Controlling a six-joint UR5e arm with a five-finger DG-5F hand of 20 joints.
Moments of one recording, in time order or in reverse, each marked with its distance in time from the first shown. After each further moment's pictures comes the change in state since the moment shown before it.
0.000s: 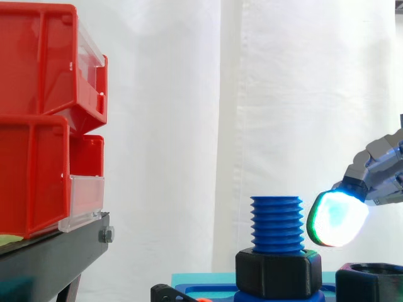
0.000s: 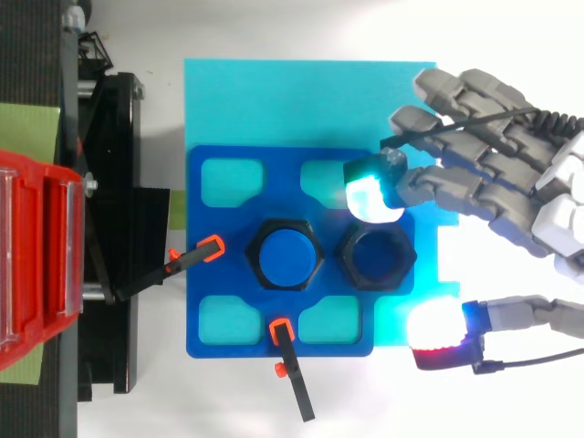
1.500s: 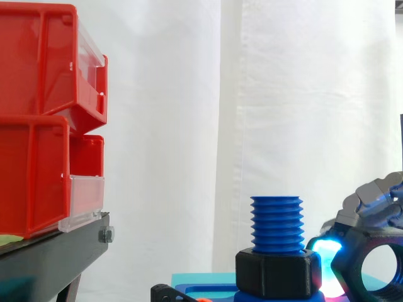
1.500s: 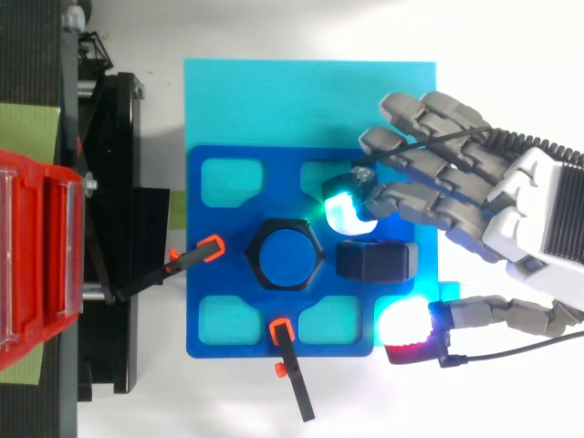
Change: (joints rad) arm -0.004 -0.067 0.000 0.060 -0.015 -0.005
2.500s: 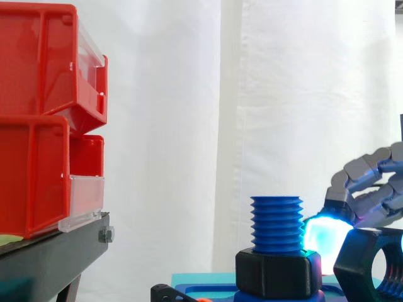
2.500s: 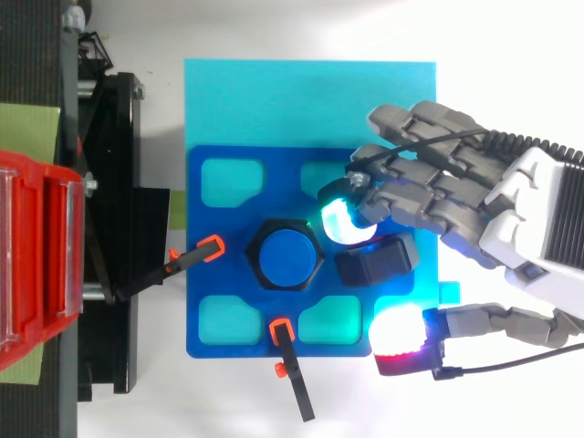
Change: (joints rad) arm 0.000 0.001 0.073 -0.085 0.002 0.003
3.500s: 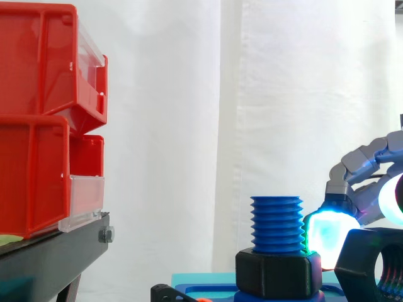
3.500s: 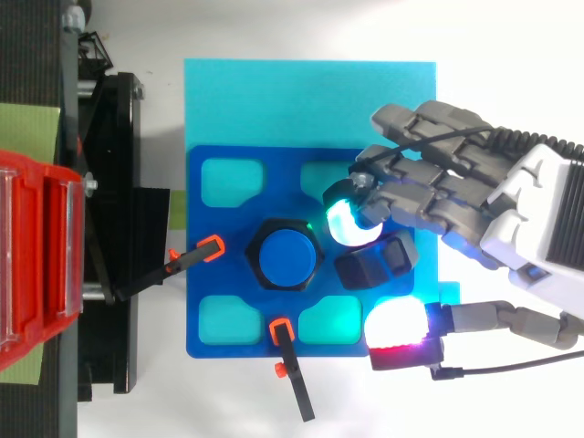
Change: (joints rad) arm -0.003 0.002 0.055 -0.117 -0.004 0.005
